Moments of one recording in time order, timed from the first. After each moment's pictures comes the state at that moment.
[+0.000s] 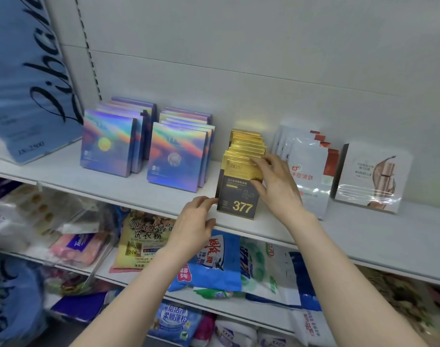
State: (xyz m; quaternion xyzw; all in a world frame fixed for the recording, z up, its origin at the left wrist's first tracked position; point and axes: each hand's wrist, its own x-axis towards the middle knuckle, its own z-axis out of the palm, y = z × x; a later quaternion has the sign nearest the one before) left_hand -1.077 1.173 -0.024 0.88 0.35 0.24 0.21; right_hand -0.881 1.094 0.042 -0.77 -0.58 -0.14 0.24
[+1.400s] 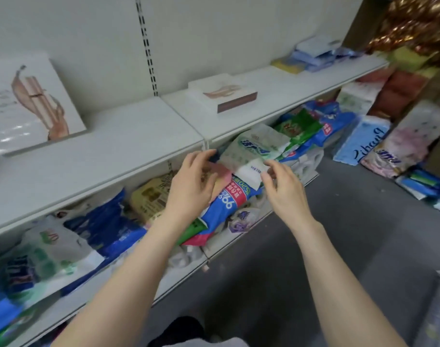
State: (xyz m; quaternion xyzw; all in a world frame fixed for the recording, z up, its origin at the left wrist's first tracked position) left_hand -0.710 0.699 -0.046 0.90 -0.06 0.19 0.38; right_hand -0.682 0.477 -0.059 -0.94 -0.09 -0.12 0.32
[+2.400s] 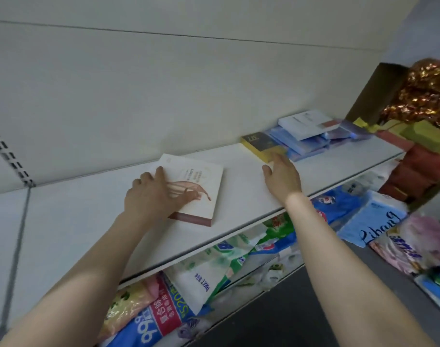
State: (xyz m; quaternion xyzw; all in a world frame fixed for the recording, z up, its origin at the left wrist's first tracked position) left_hand -0.310 0.583 -0.010 0.96 0.21 0.05 0.18; right_hand -0.161 0.323 -0.008 -0.97 -0.11 -0.09 0.22
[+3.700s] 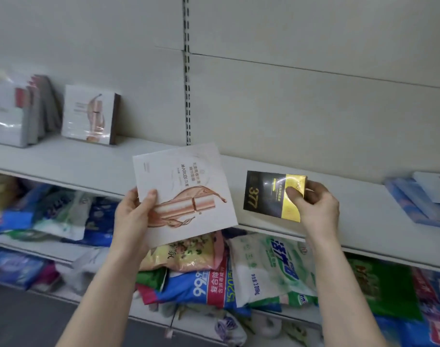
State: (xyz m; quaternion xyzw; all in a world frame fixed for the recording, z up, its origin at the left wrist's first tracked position) left_hand -0.554 0.545 -0.005 0.44 0.38 0.49 0.65; right_hand -0.281 0.385 0.002 -0.73 -0.24 0.06 0.63
